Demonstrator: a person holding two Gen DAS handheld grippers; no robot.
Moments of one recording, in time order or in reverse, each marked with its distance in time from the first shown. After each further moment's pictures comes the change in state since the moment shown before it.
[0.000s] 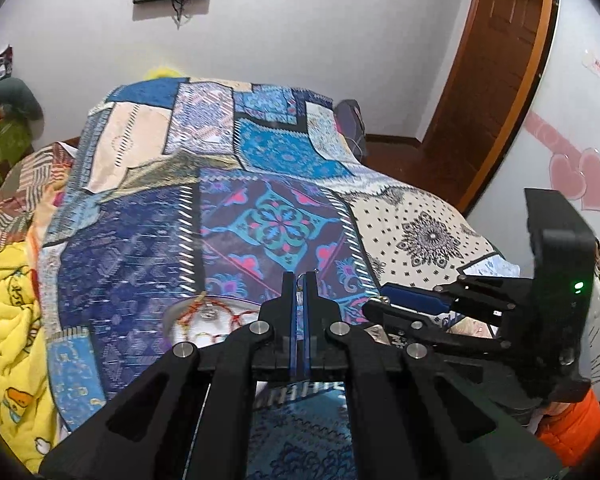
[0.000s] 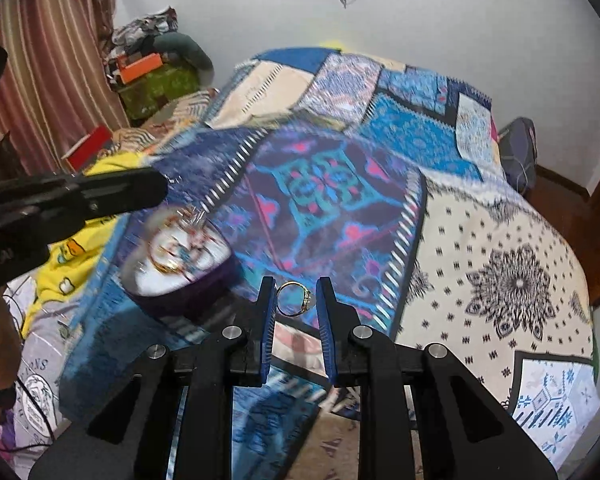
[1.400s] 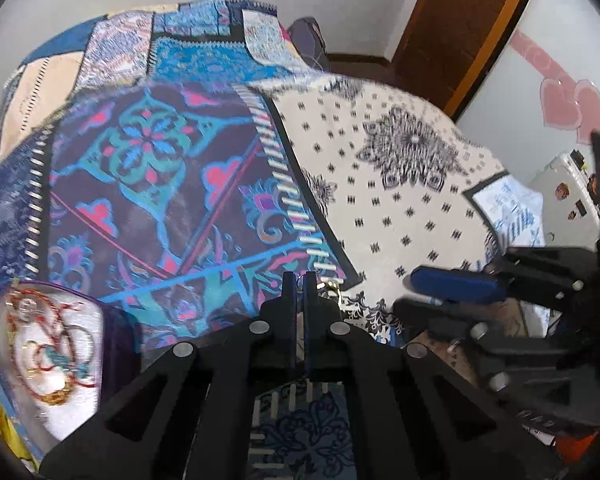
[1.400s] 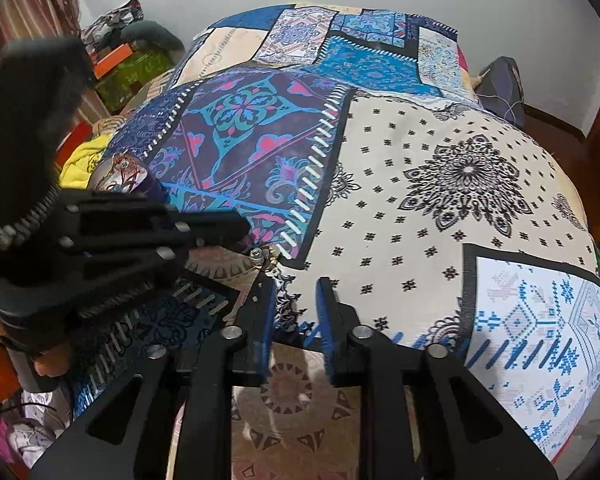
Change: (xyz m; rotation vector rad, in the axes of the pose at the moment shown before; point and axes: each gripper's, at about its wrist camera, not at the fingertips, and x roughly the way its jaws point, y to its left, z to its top) left arm 0.126 -0.070 -0.026 0.104 0.280 -0.104; right arm 0.007 -0.074 -0.052 0.124 0.144 0.016
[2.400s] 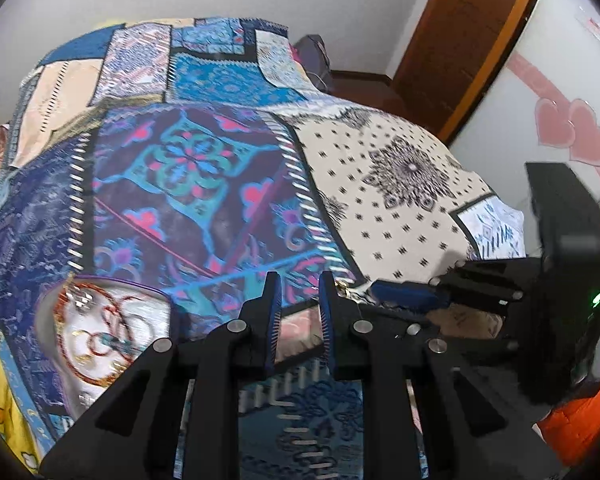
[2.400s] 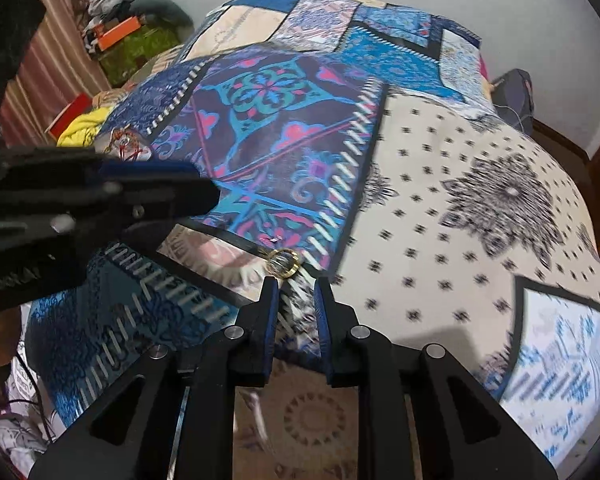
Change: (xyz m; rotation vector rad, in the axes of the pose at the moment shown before) left arm -0.034 0.016 -0.004 -0.024 -0.031 -0.020; right arm 0.016 0.016 0.008 -0.067 0.041 -0.035
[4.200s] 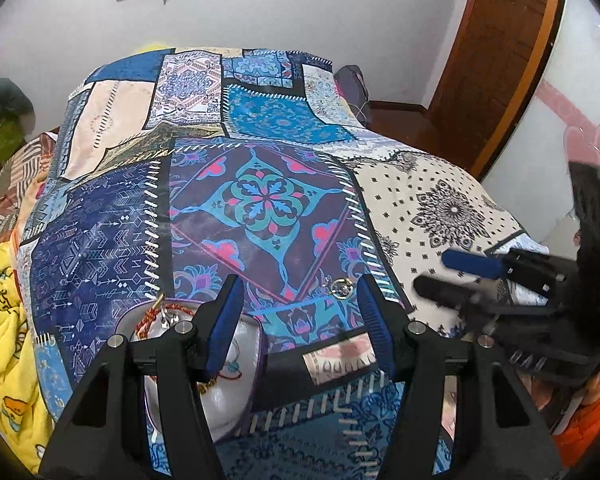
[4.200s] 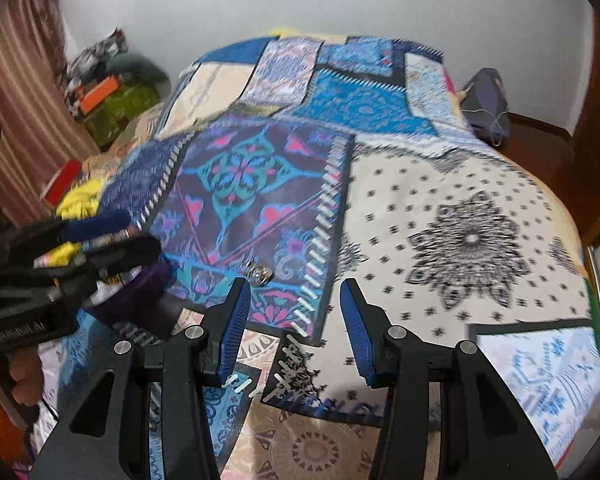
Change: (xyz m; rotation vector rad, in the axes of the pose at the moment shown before) left arm -0.034 0.032 0.010 -0.055 -0.118 0.139; right arm -0.018 -0.004 0.027 0.121 -0.121 -0.002
